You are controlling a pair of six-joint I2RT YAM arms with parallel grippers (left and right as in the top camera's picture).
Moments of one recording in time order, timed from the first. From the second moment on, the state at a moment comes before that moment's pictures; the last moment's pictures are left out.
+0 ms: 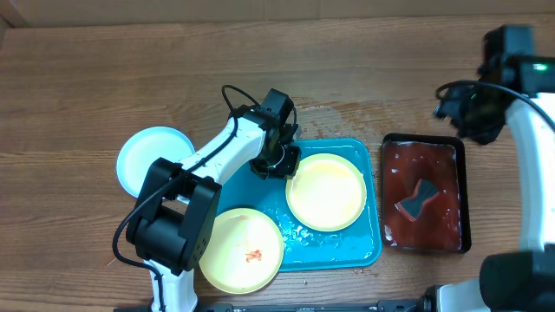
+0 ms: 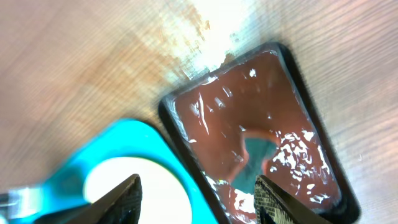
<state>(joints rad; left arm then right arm) -0.48 2.00 1.36 -0.83 0.34 -0.26 -0.10 1.65 1.79 -1.43 -0.07 0.49</state>
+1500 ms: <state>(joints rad) -0.47 1.86 1.44 -0.97 0.22 -0.29 -0.10 1.62 2.17 -1.64 -0.14 0.40</state>
